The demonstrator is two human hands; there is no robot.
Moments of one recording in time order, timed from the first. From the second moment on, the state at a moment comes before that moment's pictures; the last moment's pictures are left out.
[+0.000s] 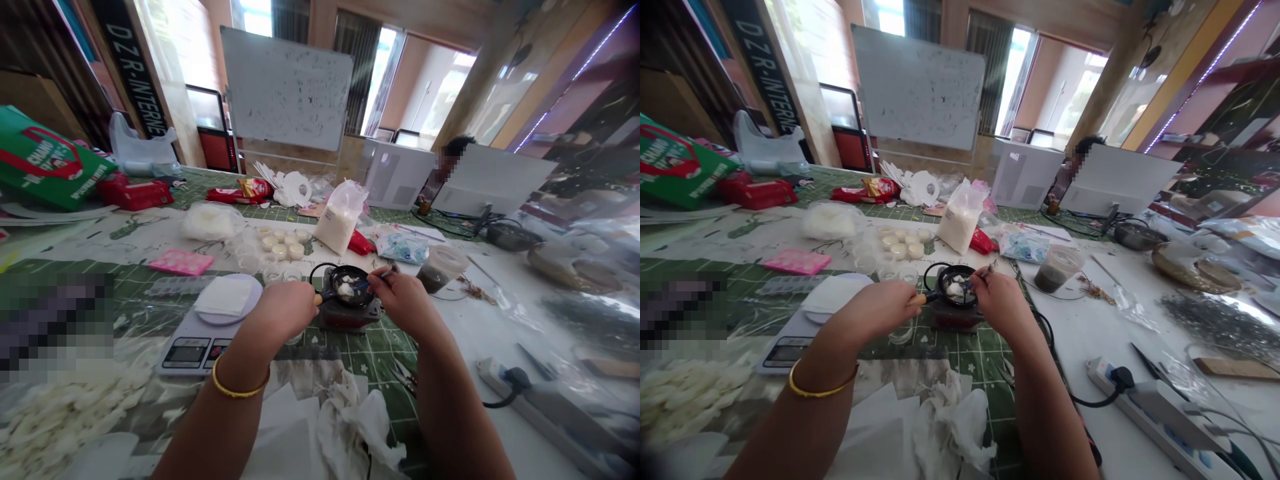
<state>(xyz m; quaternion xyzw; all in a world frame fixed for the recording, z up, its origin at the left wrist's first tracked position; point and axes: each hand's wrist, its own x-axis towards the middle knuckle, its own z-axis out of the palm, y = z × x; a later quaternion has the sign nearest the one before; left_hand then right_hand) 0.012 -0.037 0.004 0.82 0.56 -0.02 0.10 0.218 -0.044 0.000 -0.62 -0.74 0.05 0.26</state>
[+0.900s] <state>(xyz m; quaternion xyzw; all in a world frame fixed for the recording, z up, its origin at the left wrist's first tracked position) 0.014 -0.036 0.003 0.81 0.57 -0.05 0.10 0.217 -0.045 -0.003 -0.60 -0.72 0.07 0.34</state>
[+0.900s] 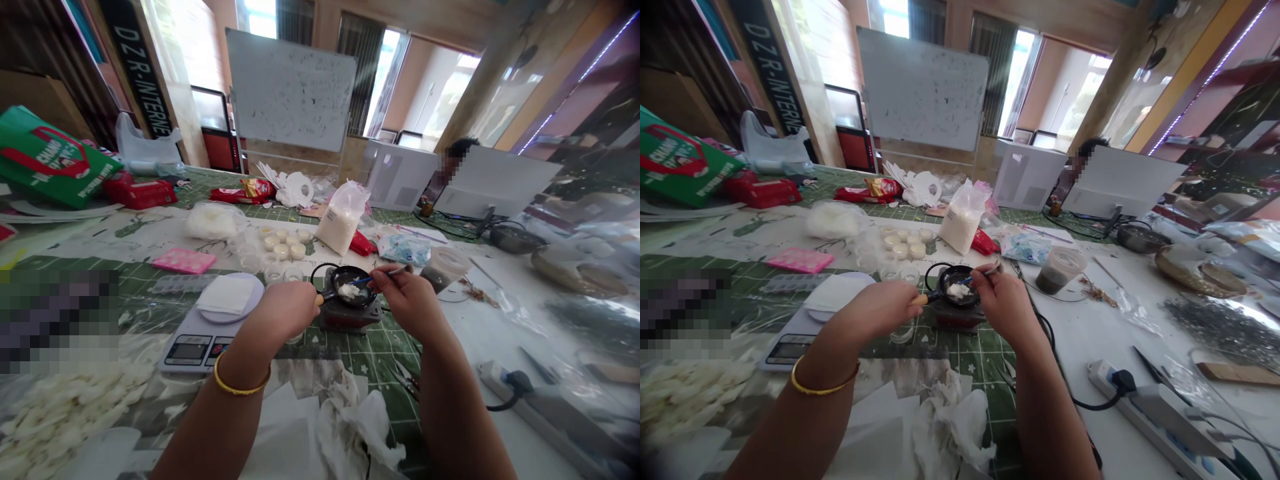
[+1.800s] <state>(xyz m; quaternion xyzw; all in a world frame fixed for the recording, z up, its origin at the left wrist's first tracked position) 0.013 -0.036 0.004 0.81 0.57 -0.05 0.11 0.214 -0.043 -0.004 -0.61 -0.74 0.05 0.28</state>
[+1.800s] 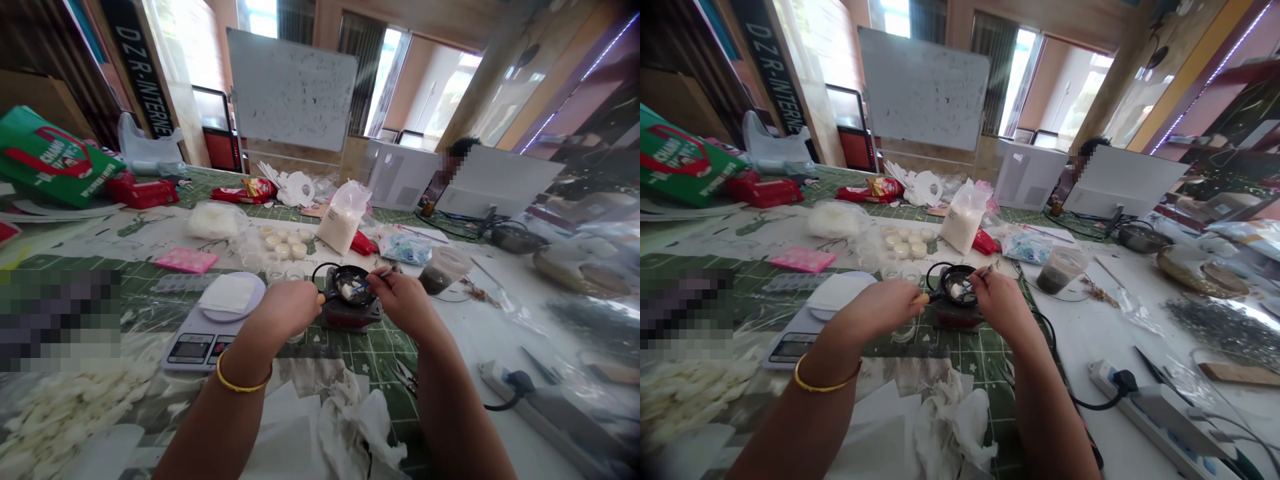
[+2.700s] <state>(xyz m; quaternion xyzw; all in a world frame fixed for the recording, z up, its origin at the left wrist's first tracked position) 0.013 -0.036 0.004 0.82 0.56 -0.04 0.11 0.210 -0.046 -0.001 -0.60 -0.74 0.06 0.30</state>
